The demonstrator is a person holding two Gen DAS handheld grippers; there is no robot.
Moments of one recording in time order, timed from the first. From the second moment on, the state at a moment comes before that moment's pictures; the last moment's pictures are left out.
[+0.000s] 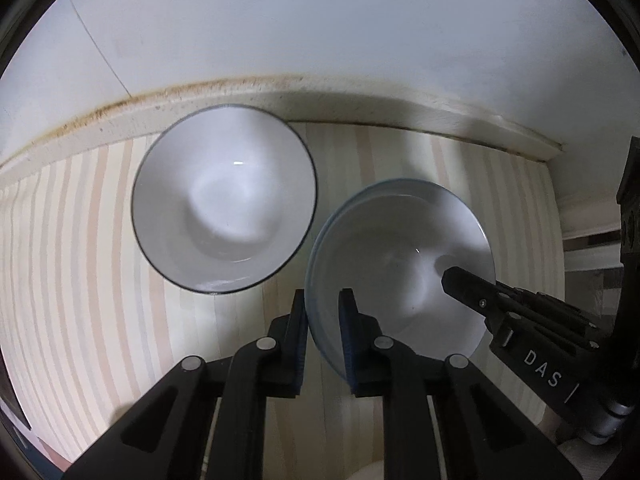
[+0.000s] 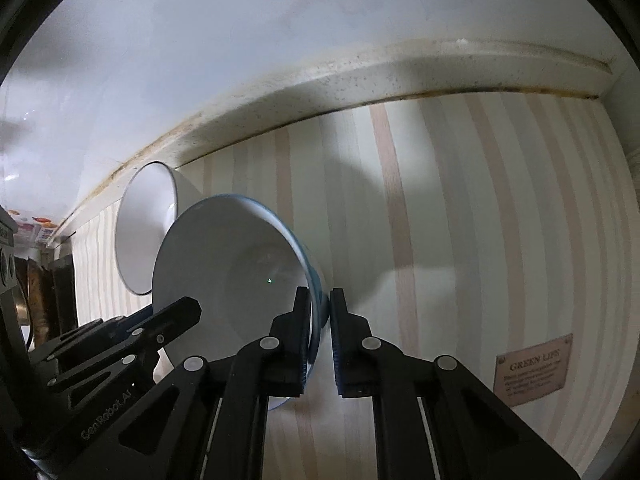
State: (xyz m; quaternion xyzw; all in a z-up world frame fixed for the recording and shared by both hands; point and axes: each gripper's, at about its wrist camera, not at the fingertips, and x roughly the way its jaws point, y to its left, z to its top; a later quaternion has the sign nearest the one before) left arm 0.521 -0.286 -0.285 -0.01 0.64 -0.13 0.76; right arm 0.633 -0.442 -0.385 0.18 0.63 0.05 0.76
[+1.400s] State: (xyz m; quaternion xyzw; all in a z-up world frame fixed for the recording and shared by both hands) left arm 0.348 -0.290 -0.273 0.11 0.66 -0.23 0.71; right arm 0.398 -0.442 -0.345 0.21 0.64 0.02 0.73
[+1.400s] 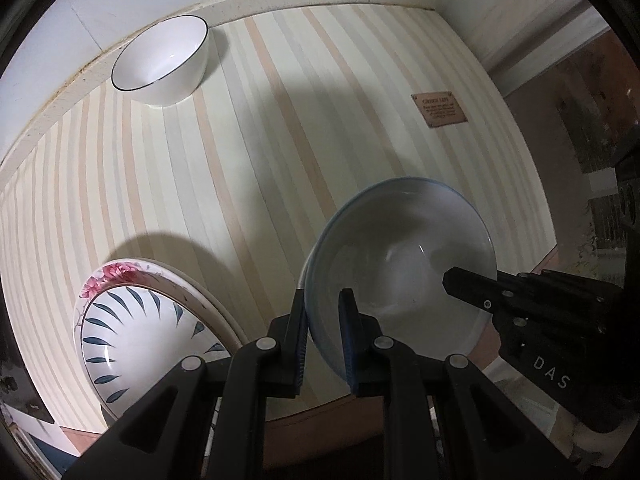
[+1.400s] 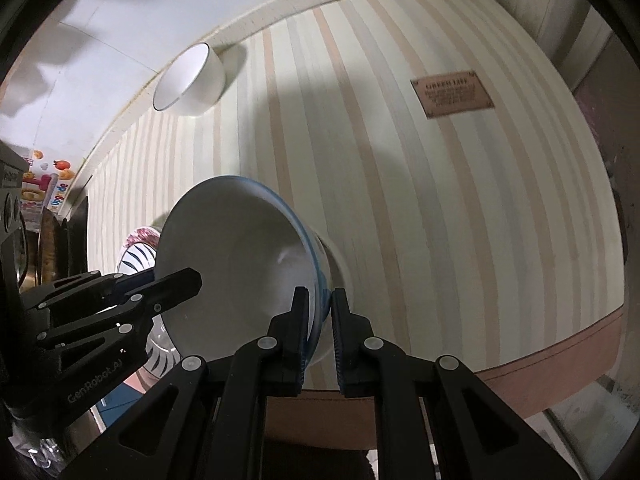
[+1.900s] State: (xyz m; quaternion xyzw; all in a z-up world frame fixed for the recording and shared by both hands) left arm 0.342 -0.292 -0.294 0.14 0.67 -0.21 0.70; right arm 0.404 -0.437 -0.365 0.21 0.66 0.02 0.72
